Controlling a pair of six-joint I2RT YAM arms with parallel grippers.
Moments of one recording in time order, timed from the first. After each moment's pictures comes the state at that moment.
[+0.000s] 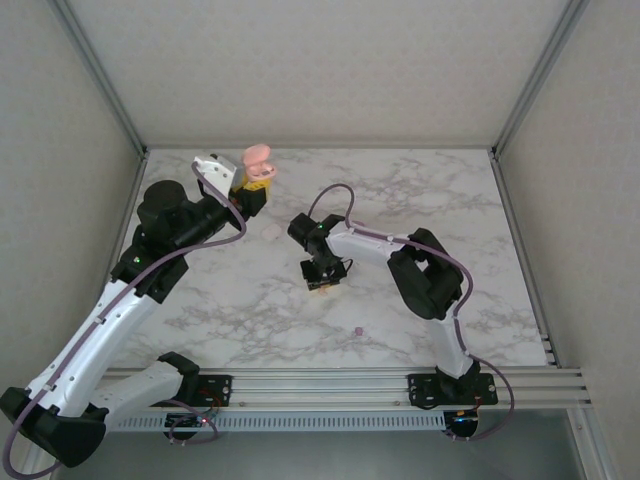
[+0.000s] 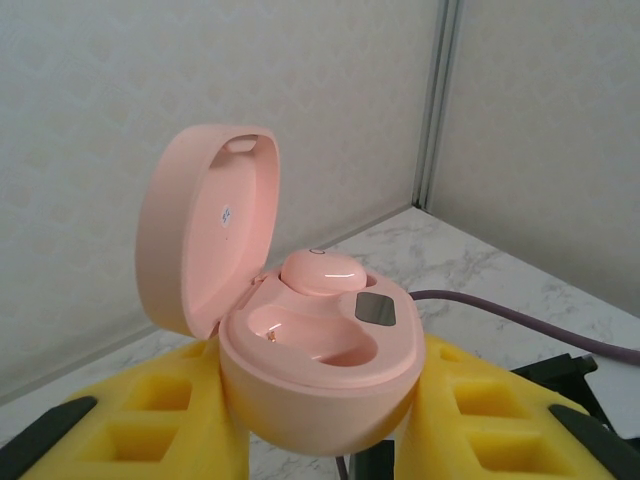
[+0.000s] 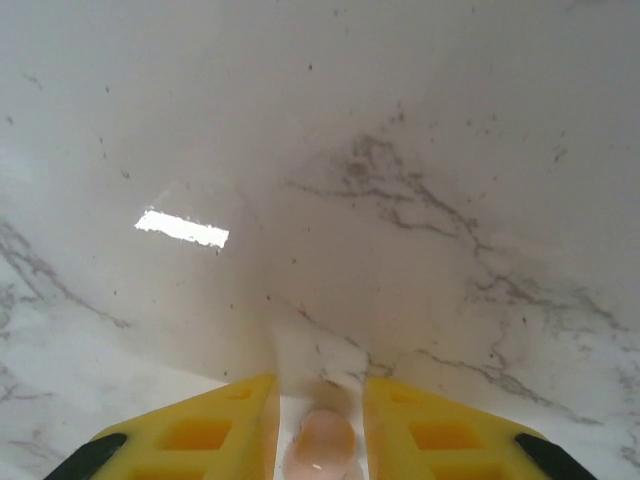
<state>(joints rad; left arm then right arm) -0.49 0.98 1.09 -0.17 0.22 0.02 0.86 2.09 1.53 -0.94 -0.07 0.53</state>
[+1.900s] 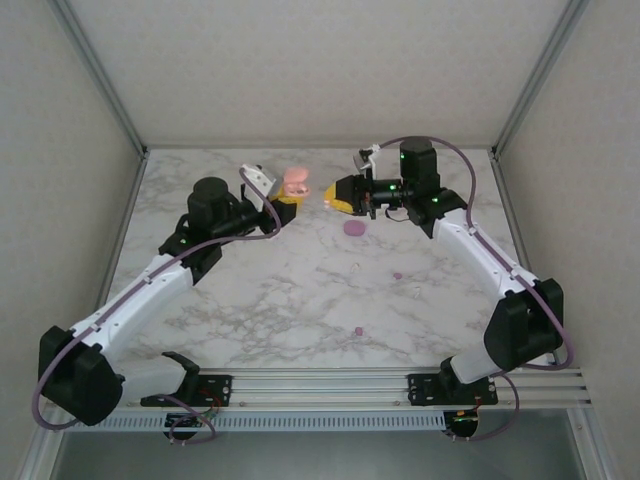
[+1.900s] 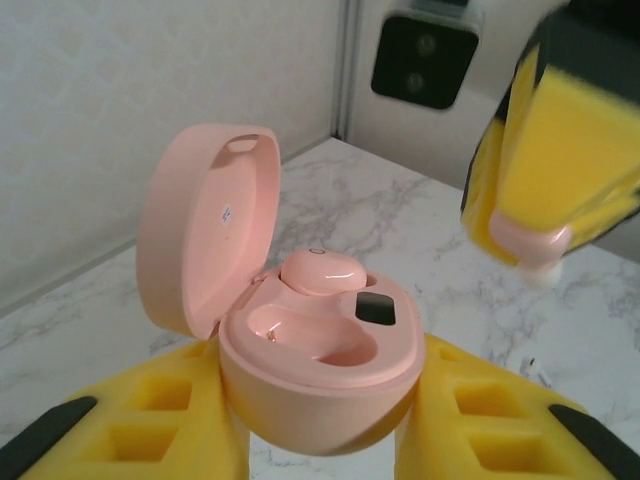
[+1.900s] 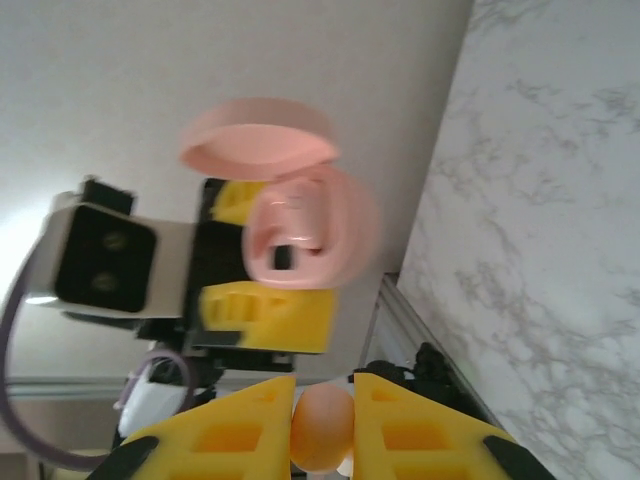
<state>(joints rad) -0.50 1.21 0.96 0.06 0.44 0.05 0.42 1.49 1.29 -0.17 -1.10 1.01</state>
